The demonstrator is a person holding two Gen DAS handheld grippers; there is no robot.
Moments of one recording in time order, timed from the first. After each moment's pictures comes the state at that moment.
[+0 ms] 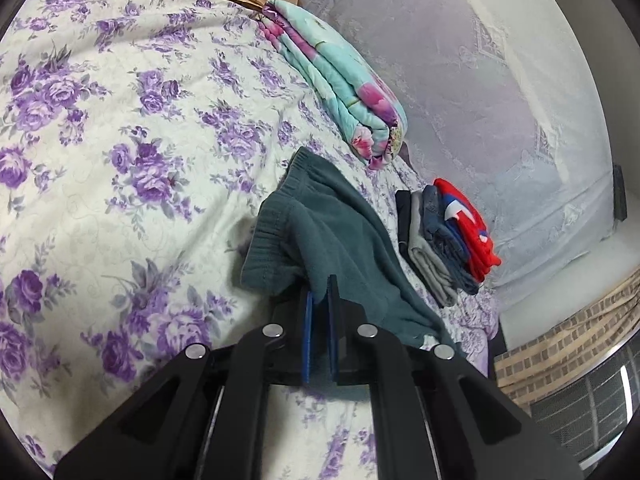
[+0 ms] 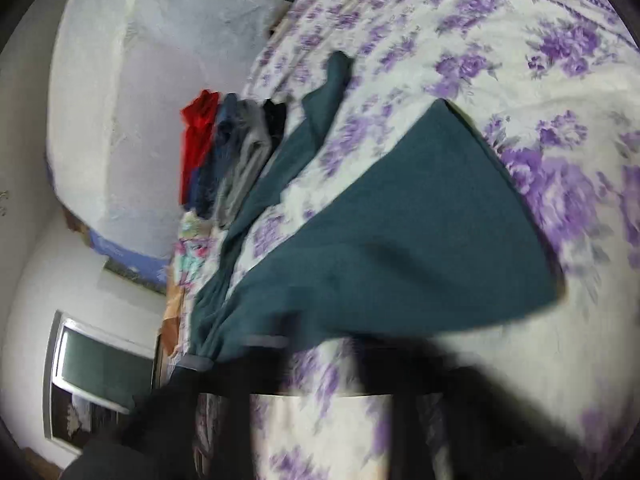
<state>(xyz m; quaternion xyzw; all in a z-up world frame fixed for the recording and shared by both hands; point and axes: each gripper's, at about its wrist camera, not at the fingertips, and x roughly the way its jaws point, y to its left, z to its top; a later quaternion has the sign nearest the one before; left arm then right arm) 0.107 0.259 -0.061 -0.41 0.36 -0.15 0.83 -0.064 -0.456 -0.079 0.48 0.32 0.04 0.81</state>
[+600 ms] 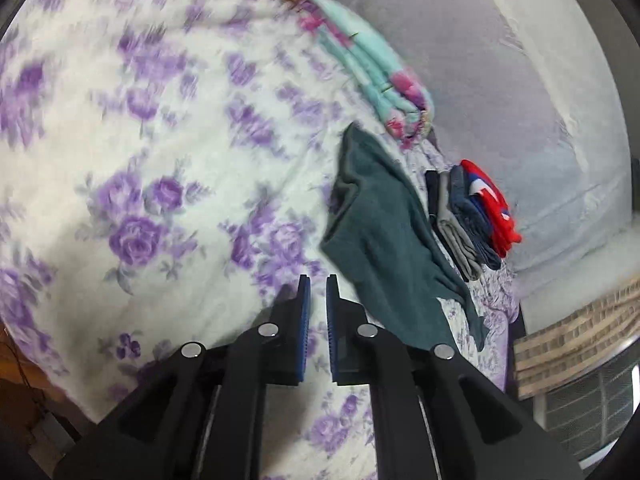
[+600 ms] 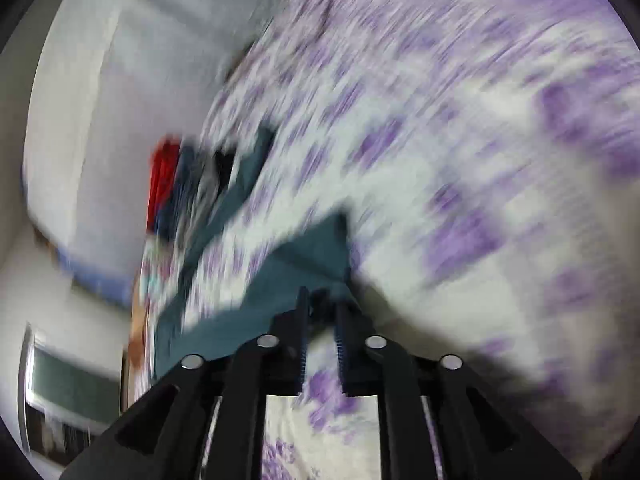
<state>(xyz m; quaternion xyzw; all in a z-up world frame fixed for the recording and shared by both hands) 0.047 0.279 -0.063 -0.37 0.39 -0.11 0.84 -0.187 -0.544 -0.032 0.43 0.28 -0.12 0.85</state>
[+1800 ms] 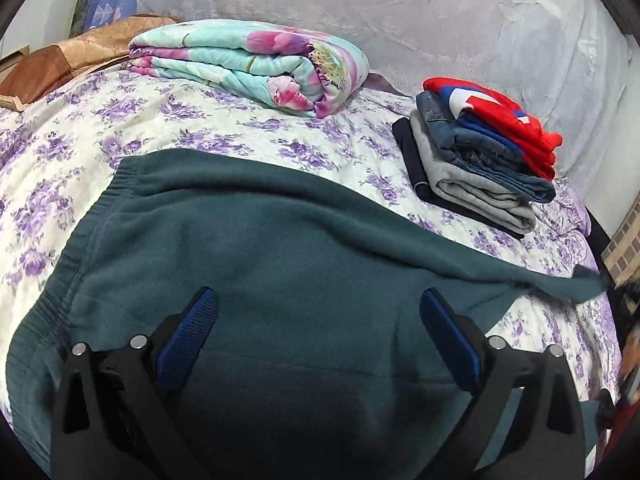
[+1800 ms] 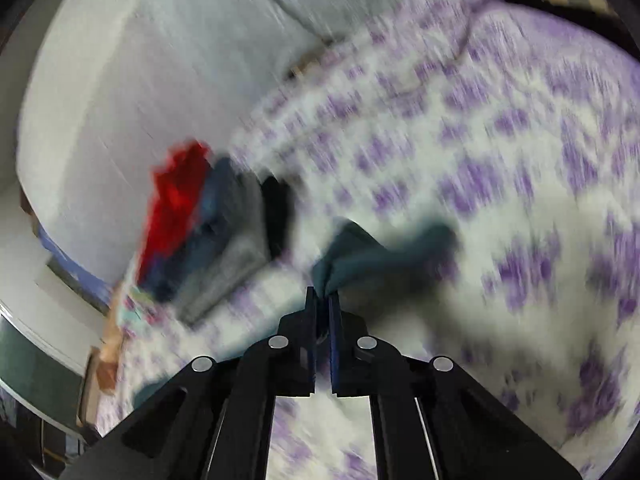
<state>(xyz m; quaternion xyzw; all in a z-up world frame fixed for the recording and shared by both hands) 0.193 0.084 -0.057 -0.13 0.37 -0.13 0.91 0.119 -0.473 0.029 0.34 0.28 -0.04 0.90</state>
